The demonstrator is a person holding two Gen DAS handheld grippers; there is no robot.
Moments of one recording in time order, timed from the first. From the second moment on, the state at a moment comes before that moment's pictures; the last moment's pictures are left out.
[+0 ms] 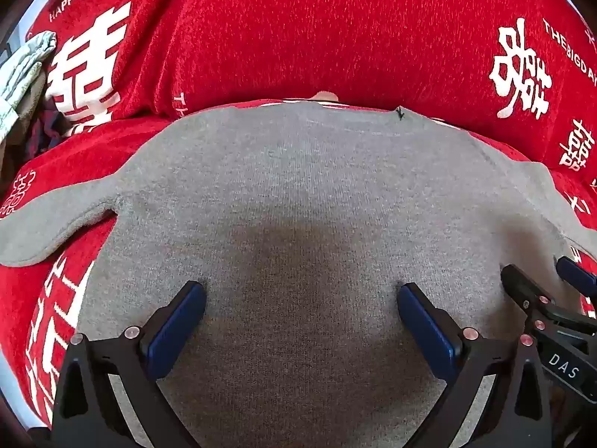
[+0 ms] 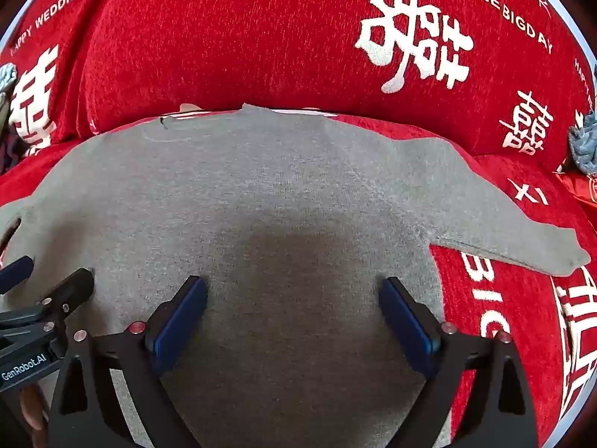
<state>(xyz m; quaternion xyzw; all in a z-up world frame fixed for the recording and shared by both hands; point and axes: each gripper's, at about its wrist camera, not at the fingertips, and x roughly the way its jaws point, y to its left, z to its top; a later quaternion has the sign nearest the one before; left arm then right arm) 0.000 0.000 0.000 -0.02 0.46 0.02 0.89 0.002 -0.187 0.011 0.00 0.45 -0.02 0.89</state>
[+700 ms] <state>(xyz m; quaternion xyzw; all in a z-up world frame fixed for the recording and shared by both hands) 0.001 0.002 0.002 -0.02 0.46 0.02 0.89 0.003 -0.188 0.012 0.01 0.45 -0.02 0.89</state>
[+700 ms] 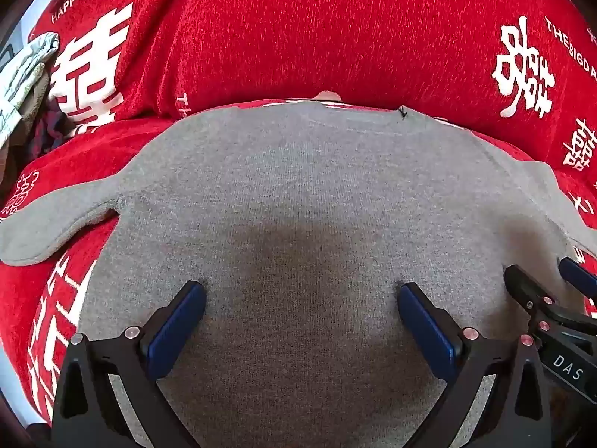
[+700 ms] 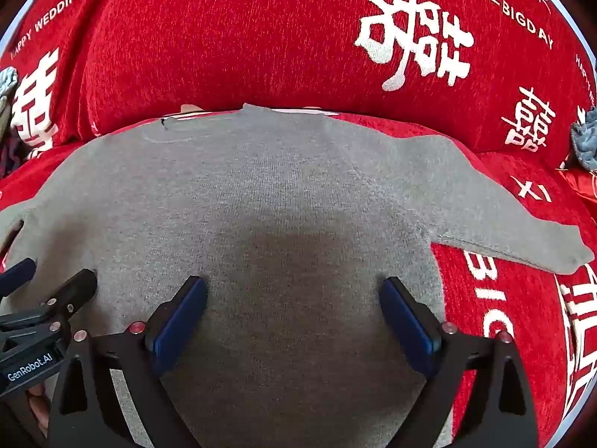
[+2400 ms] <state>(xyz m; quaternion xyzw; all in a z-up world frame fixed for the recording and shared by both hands) 0.011 0.003 0.003 -0.02 0.47 0.04 0.88 0.005 -0.185 0.011 0.01 0.45 -0.02 0.89</state>
